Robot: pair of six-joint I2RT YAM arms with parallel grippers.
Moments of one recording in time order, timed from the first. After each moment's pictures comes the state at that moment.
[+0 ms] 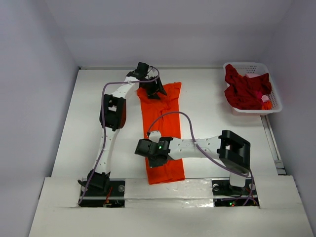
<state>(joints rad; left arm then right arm) -0.32 2.54 2.21 -0.66 0.59 -0.62 1.30 1.86 1.33 -0.74 0.26 1.09</state>
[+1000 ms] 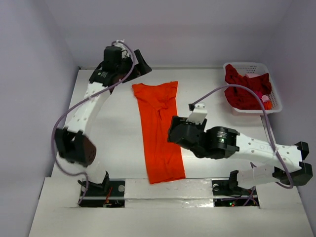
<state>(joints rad) -0.30 1.70 1.70 -0.52 0.26 -0.58 1.33 1.28 1.37 -0.99 0.81 1.13</state>
